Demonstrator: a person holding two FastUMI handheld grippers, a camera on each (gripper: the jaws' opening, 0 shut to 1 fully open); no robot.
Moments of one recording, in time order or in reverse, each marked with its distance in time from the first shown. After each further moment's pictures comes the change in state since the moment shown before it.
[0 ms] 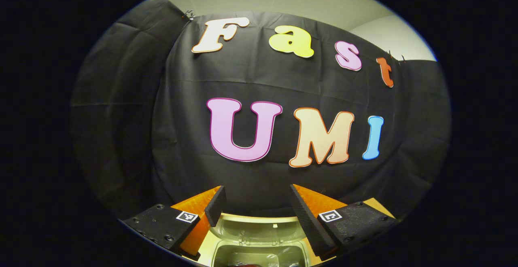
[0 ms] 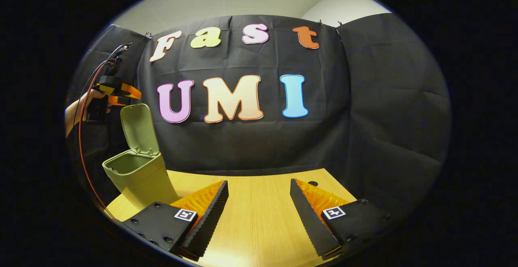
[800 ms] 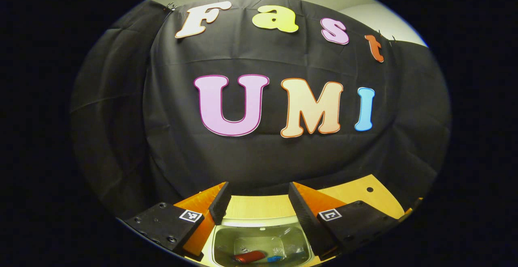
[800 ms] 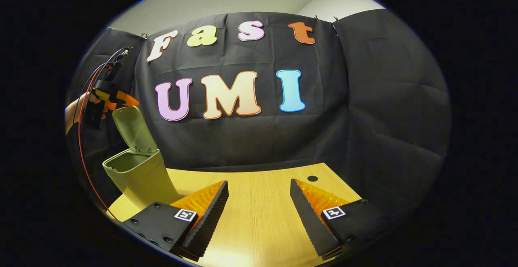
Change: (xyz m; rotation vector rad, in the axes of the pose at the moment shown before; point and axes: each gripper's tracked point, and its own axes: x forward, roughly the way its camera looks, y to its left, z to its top) left arm -0.050 -0.021 -0.056 0.035 0.168 -0.041; right arm -0.008 -0.006 -0.015 0.032 0.025 0.015
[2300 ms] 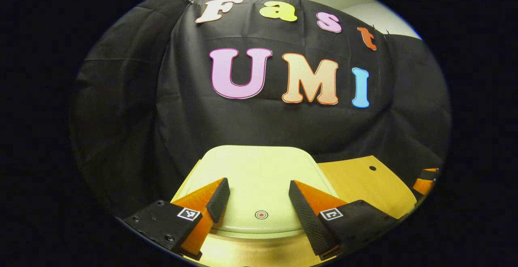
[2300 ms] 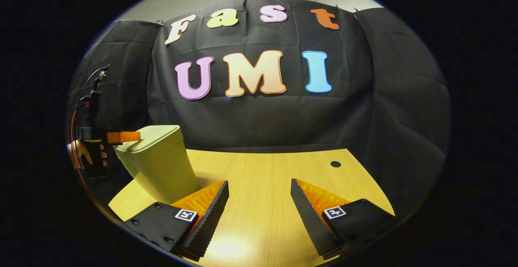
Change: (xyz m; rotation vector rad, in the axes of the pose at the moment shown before) left arm -0.051 -0.006 -0.166 -0.009 -0.007 0.026; right arm 0.023 0.058 -0.050 -0.065 0.131 0.127
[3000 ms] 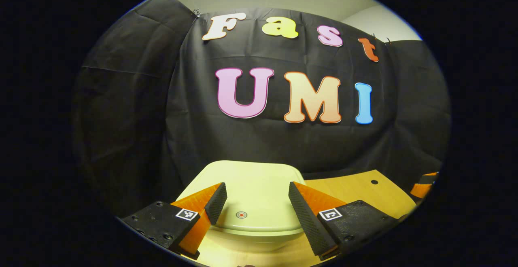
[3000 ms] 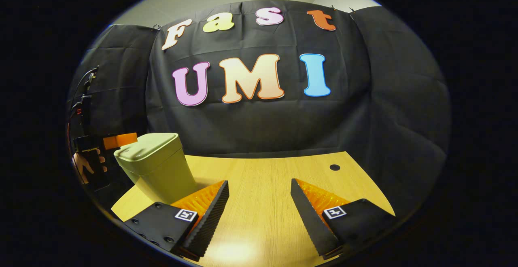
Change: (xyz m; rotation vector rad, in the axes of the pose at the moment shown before) left arm -0.024 -0.035 0.035 -0.049 -0.167 0.060; right arm -0.001 -0.014 0.019 0.027 -0.032 -0.002
